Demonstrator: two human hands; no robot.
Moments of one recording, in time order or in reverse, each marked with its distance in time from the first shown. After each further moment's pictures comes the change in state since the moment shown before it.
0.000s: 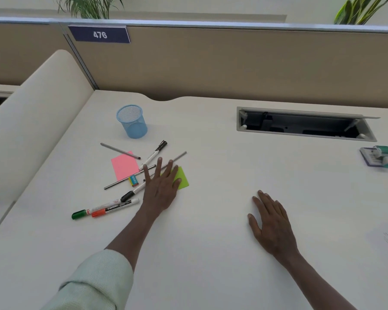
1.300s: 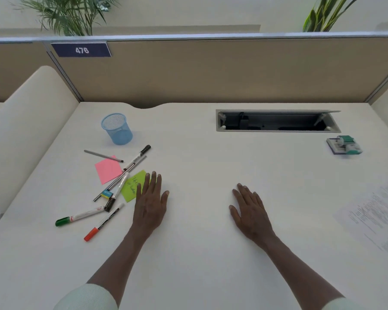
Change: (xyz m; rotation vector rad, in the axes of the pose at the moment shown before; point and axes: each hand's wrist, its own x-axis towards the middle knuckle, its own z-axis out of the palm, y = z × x) left_hand -0.059 0.029 -0.015 -0.365 0.128 -0.065; right_hand -0.001 -0.005 -0.004 0.044 -0.059 0.009
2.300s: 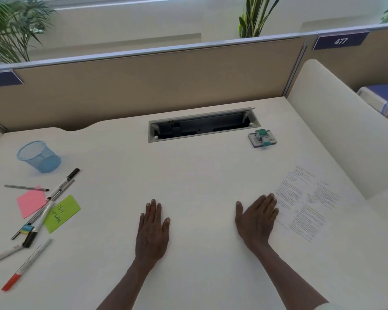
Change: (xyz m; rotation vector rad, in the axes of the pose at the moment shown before) left_hand -0.057 0.198 0.083 -0.044 -0.172 0.074; right_hand -0.070 0.158 -0.068 -0.024 0.109 0.832
